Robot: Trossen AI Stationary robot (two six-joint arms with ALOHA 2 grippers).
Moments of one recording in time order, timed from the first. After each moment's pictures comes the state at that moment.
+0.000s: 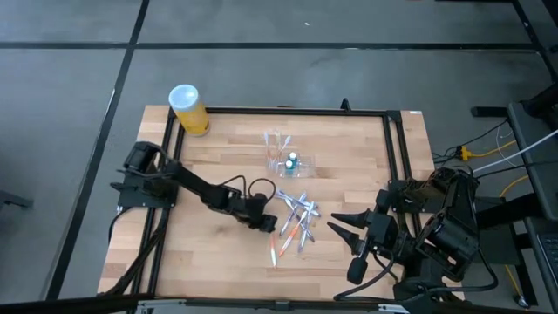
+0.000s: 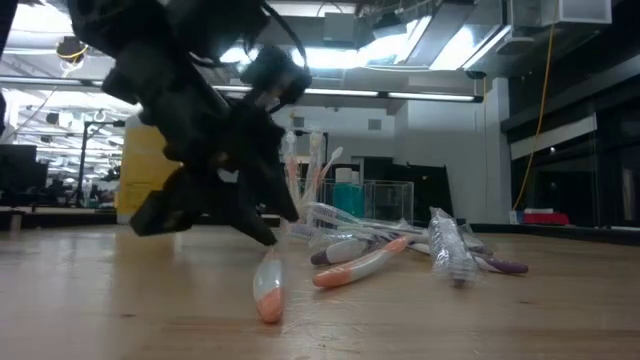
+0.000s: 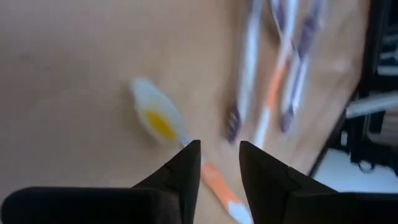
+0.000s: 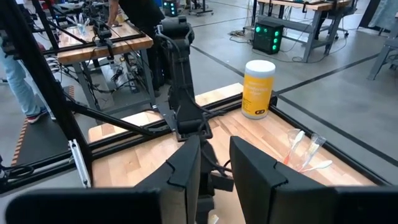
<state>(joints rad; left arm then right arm) -0.25 1.80 0.79 0.26 0.04 -1.46 0.91 1.86 2.34 -1.37 1.22 0.94</state>
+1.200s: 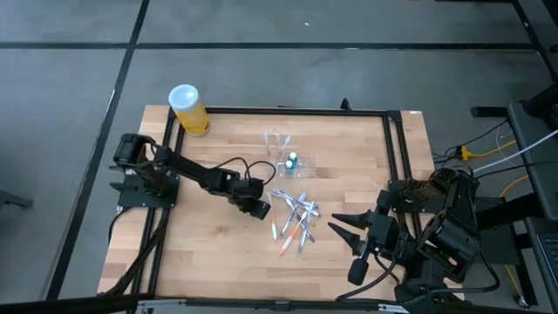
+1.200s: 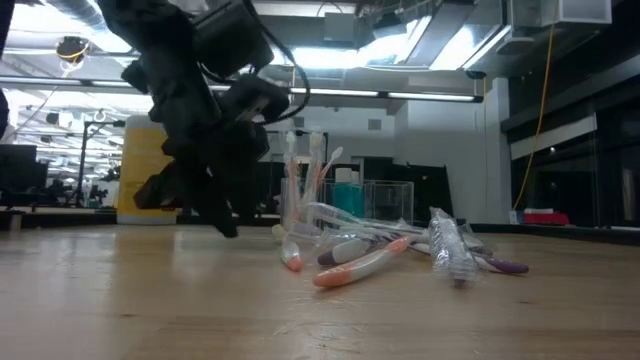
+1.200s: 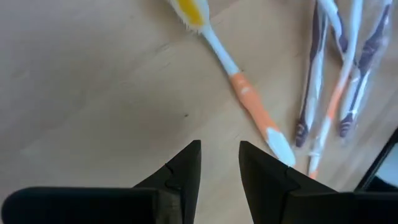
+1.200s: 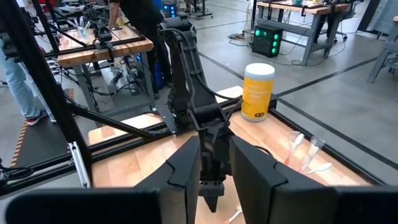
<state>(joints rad) -0.10 1.67 0.79 -0.08 0.17 -1.21 0.92 1.86 2.34 -1.36 1.24 0.93</state>
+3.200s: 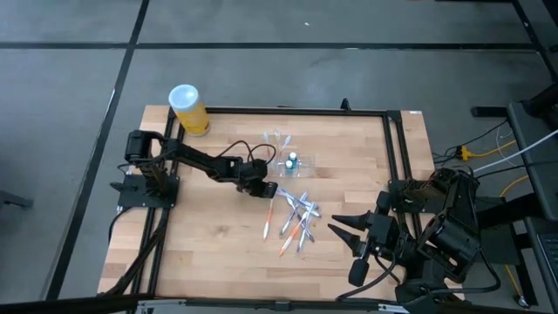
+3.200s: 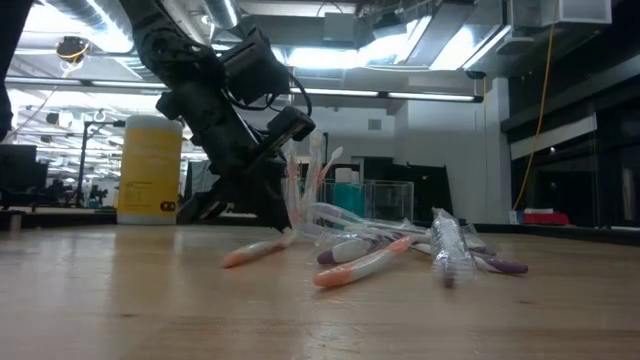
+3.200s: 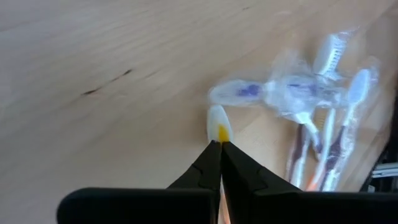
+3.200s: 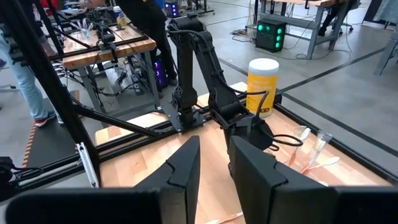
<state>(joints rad) 0.09 1.75 0.79 0.08 0.18 -1.22 0.92 1.86 2.34 -1.36 1.22 0.96</state>
